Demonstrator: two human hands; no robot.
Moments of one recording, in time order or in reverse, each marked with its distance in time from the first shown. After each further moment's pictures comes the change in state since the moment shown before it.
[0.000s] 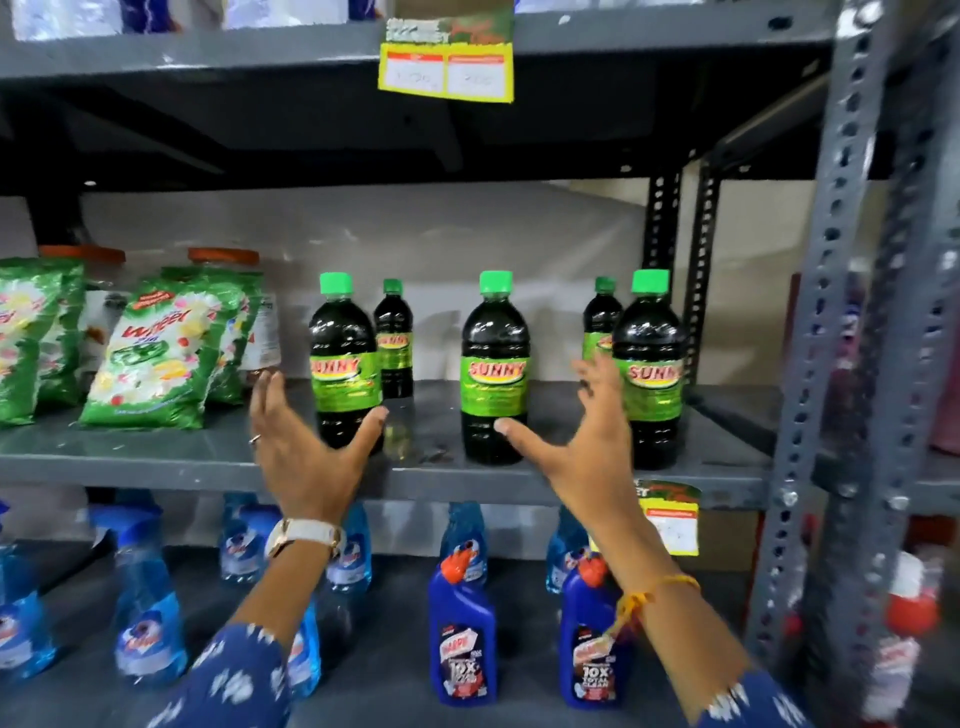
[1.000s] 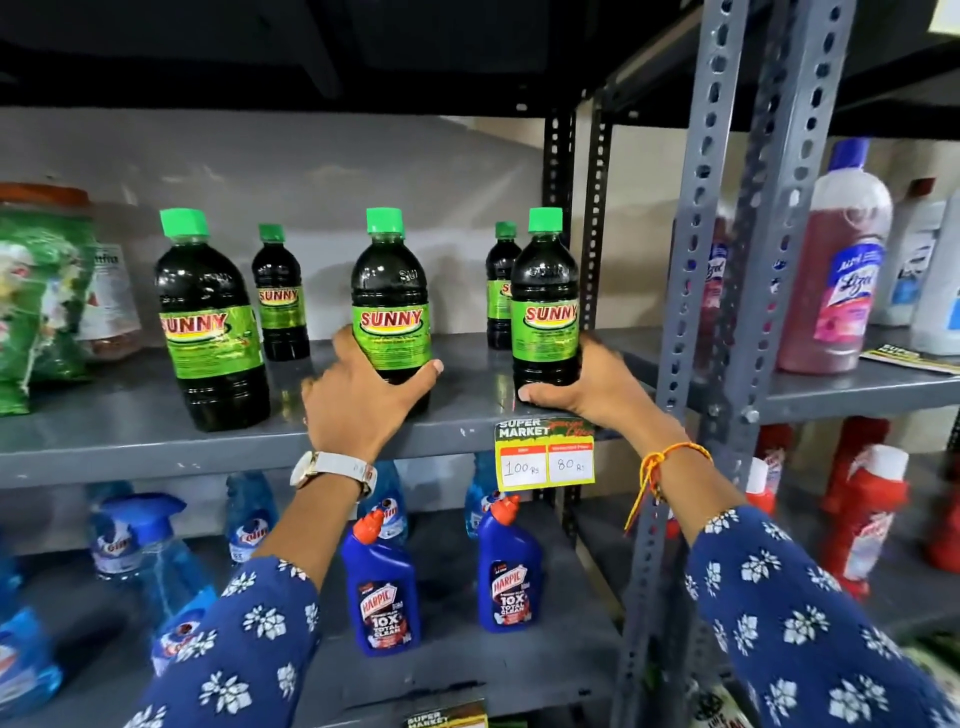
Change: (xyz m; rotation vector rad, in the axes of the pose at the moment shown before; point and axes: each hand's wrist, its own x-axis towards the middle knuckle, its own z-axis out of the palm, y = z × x) left_hand -0.035 0.091 0.070 0.070 -0.365 0.050; right_hand 0.038 0.061 -0.097 -0.253 -0.336 0.256
